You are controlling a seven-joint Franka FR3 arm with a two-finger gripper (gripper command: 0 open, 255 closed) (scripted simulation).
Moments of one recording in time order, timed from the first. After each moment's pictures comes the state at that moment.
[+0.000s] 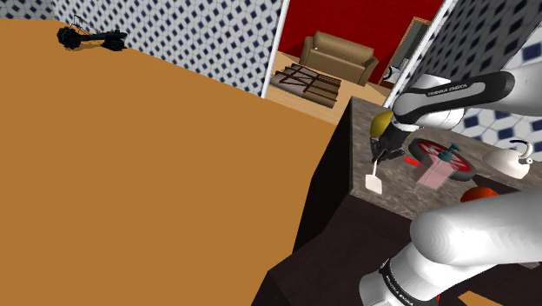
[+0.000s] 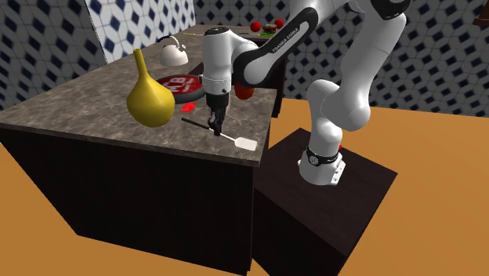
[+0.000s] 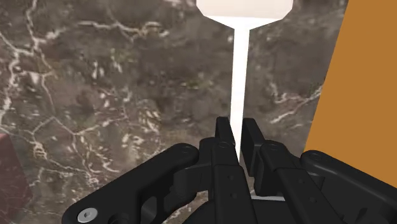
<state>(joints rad) -0.45 -0.43 -0.30 -2.64 -0.19 2.29 0.40</state>
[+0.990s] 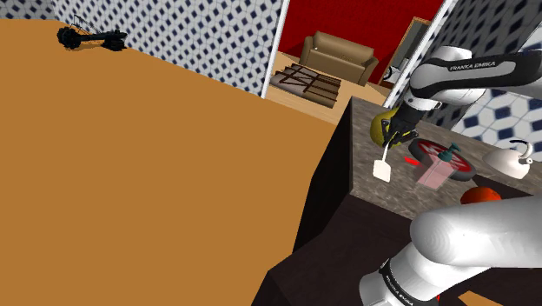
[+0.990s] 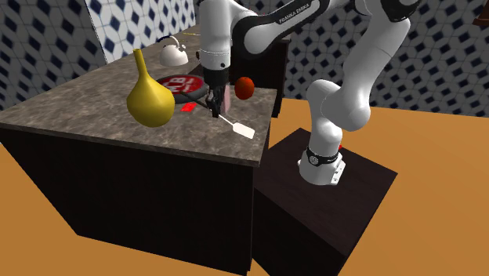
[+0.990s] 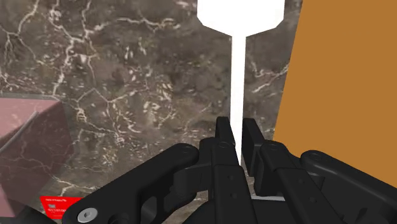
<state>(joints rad) -0.45 -0.52 -0.27 -2.50 -0.18 2.05 0.40</state>
